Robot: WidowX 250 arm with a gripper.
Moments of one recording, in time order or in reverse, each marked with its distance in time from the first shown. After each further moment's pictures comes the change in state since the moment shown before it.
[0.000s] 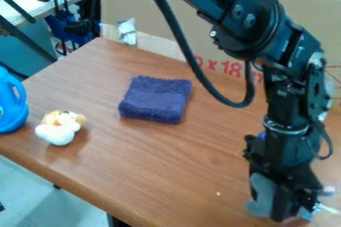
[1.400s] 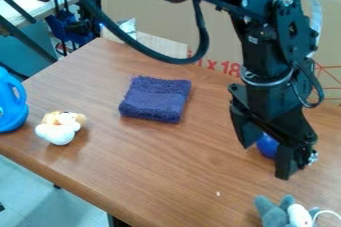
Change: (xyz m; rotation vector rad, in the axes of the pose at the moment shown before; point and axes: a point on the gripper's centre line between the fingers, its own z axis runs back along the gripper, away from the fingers) arm -0.010 0.003 0.071 0.107 -0.281 0.033
